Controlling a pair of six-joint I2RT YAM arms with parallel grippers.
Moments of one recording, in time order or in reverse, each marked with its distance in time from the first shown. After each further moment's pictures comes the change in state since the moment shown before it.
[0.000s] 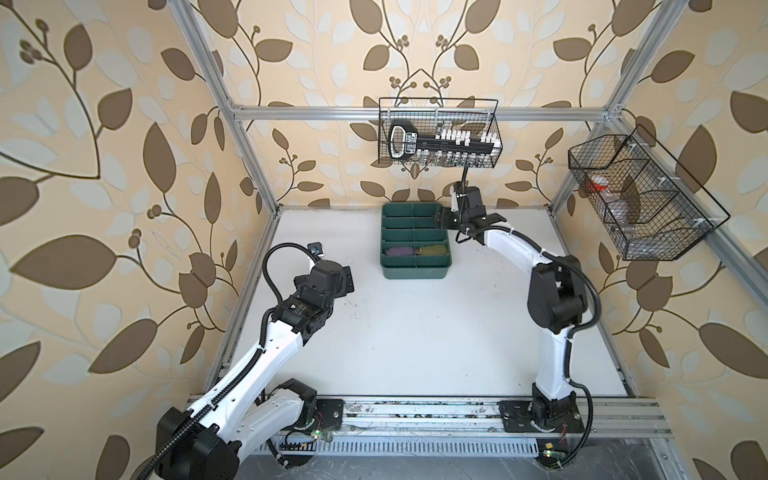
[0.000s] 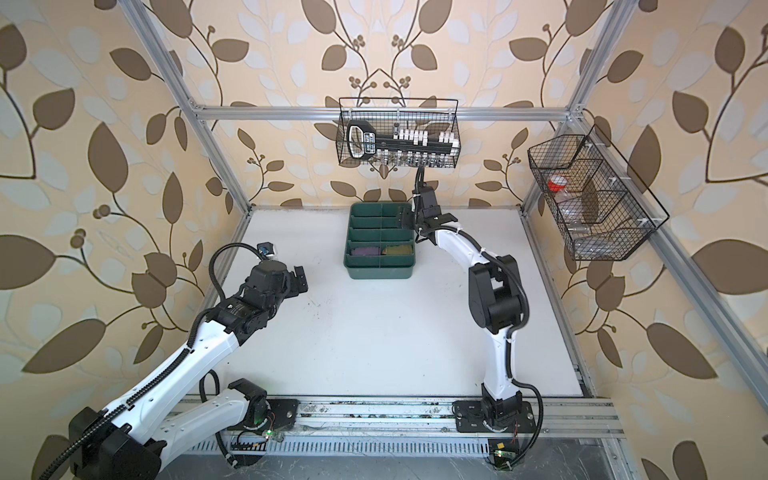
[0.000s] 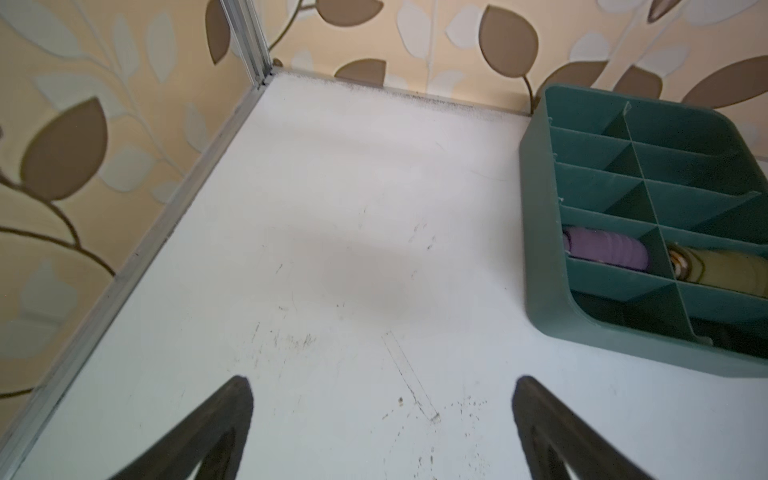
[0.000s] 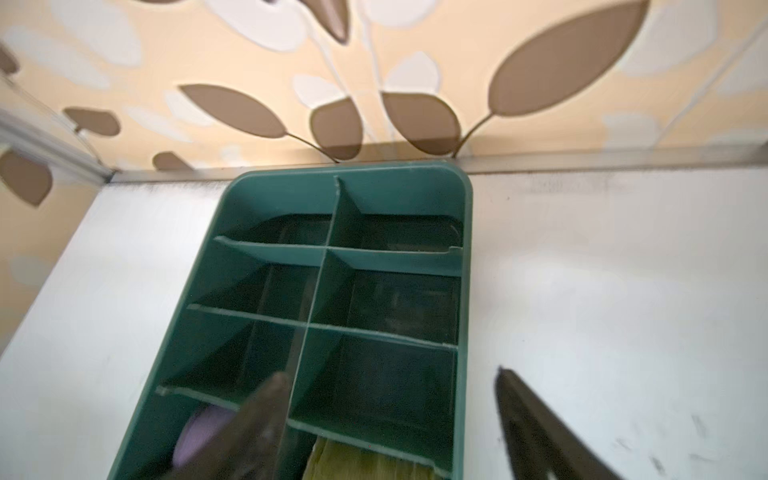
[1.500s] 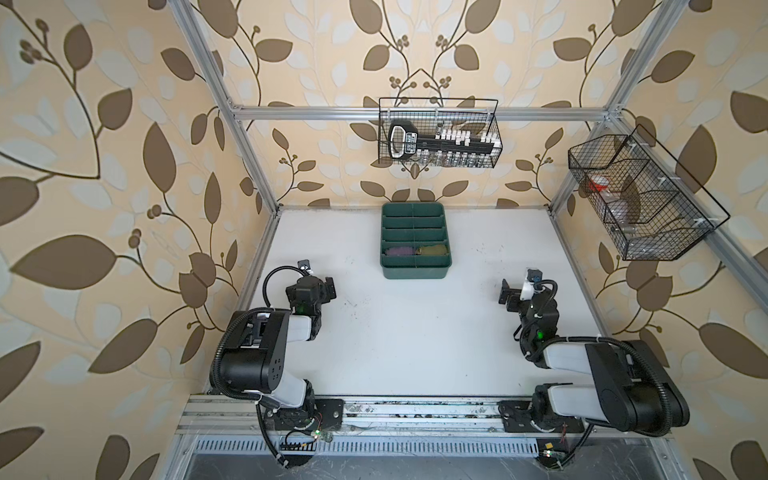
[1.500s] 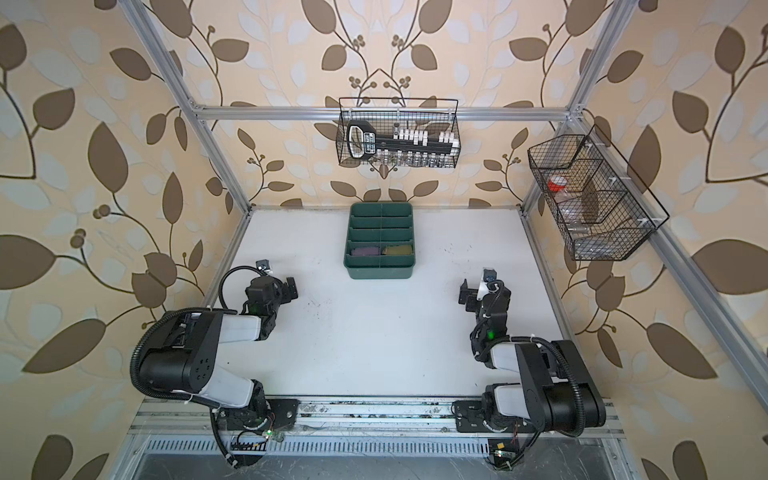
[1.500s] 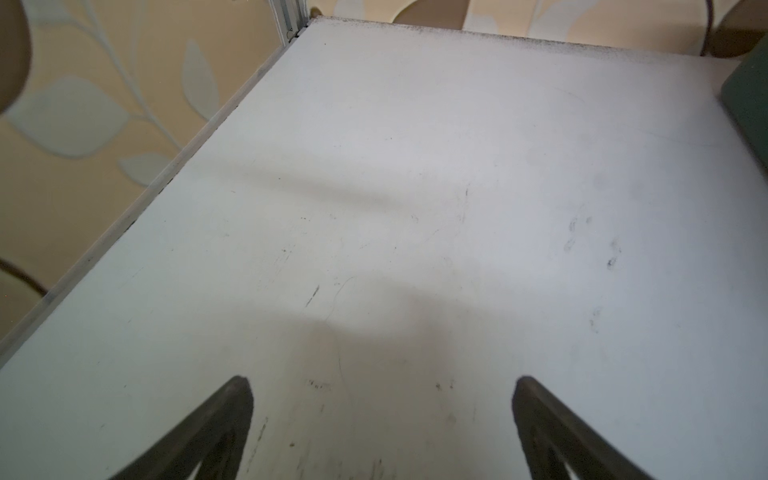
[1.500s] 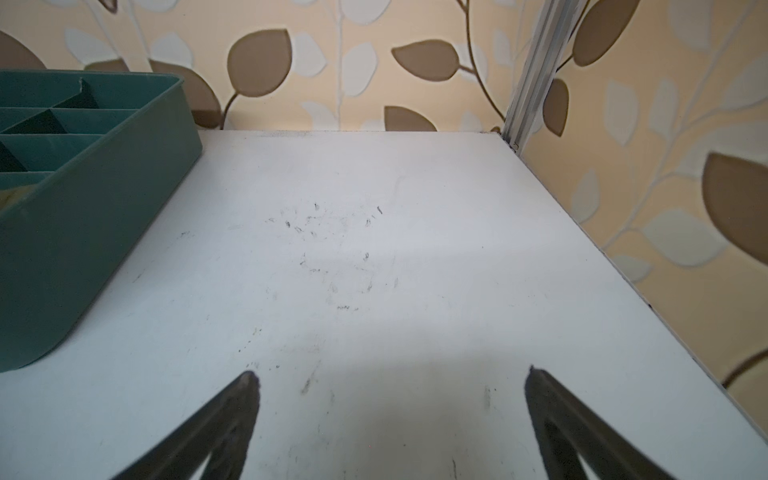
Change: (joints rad) left arm 0.393 0.534 -0.401 1.042 0.246 0.253; right arm -0.293 -0.647 -1.533 1.212 0.214 -0.320
